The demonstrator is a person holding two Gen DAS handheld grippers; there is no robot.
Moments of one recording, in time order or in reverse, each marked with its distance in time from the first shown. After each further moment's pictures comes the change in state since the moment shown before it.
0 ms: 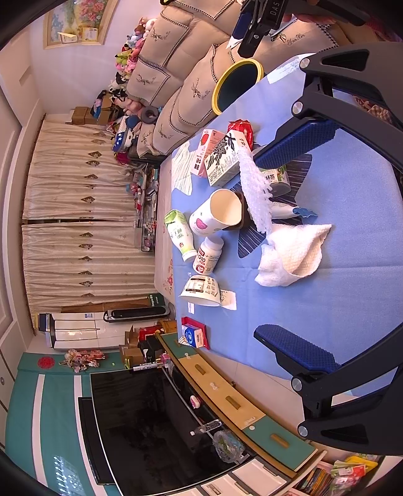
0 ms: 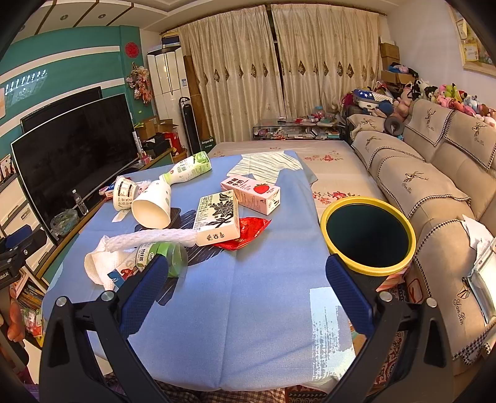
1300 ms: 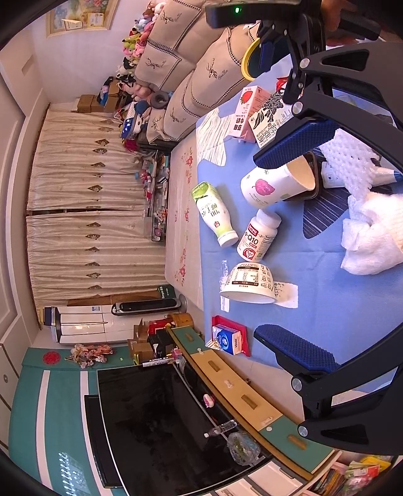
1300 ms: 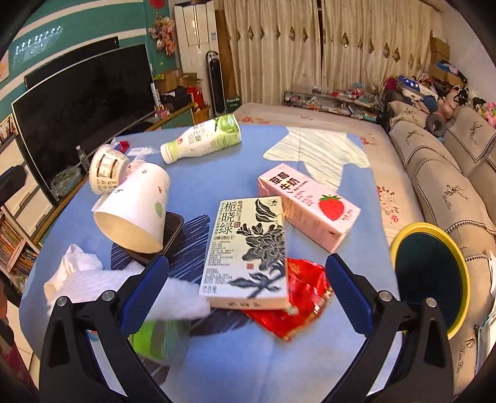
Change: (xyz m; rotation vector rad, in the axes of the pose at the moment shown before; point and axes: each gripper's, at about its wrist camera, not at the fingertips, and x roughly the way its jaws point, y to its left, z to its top) left arm 0.128 0.020 0.074 0.003 -0.034 0.048; right arm 0.184 0.054 0.065 -0.148 0.241 0.065
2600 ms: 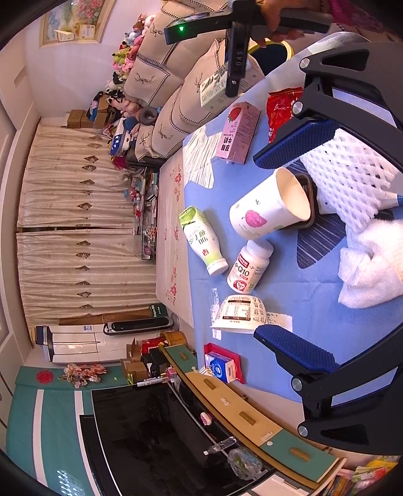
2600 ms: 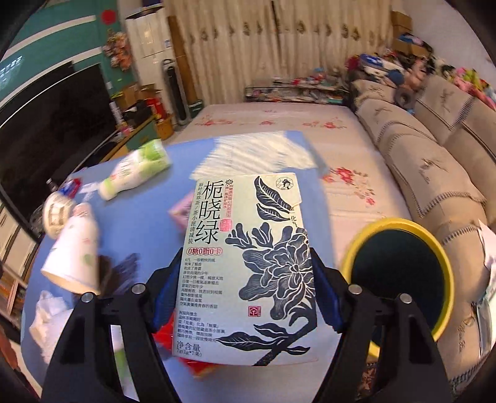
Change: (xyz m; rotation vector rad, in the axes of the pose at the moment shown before) left arm 0.017 -0.031 -0.009 0.036 0.048 -0.082; right arm -0.002 -0.121 0.024 0.220 -0.008 -0.122
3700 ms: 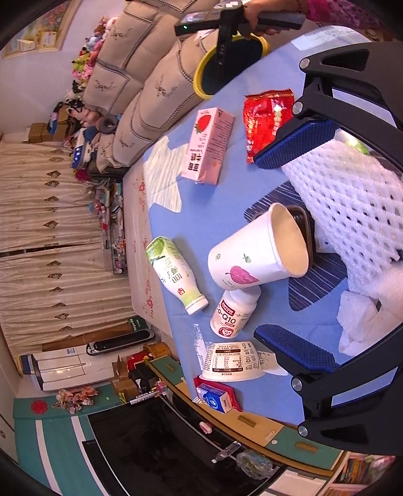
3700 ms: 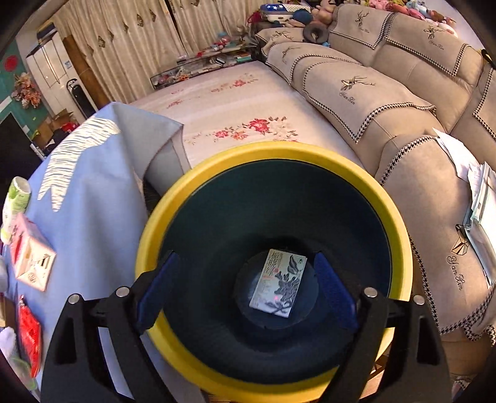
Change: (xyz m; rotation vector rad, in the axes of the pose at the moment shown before) left arm 0.055 -0.063 0.001 0.118 0.163 -0.009; right arm 0.059 -0.172 -0.044 0.284 0.095 -0.147
